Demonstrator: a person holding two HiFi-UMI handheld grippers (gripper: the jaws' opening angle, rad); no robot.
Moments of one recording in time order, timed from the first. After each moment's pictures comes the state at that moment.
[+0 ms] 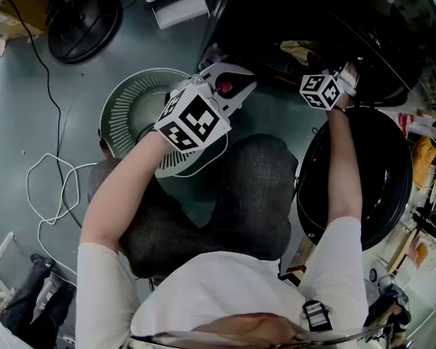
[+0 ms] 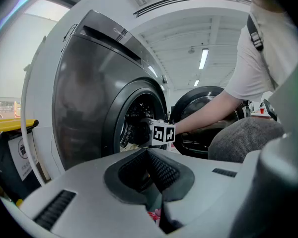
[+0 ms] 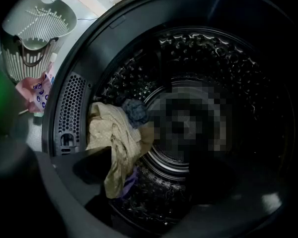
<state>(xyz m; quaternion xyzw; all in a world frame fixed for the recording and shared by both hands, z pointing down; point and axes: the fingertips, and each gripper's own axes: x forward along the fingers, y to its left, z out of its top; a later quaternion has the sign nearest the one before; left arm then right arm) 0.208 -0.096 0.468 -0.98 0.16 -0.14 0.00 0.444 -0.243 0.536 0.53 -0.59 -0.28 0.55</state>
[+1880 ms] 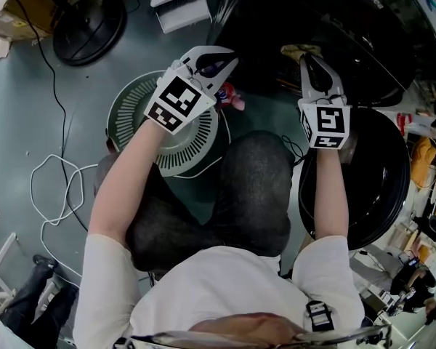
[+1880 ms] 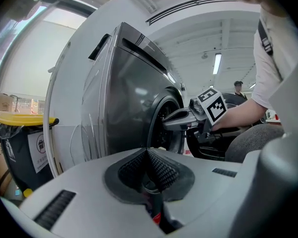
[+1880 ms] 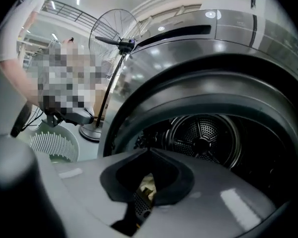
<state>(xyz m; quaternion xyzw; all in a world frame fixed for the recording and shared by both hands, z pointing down) 0.160 -0.147 0.460 -0.97 0.24 -0.10 -0.02 0.300 -0.160 0.430 0.55 -0.79 -0.09 0.26</state>
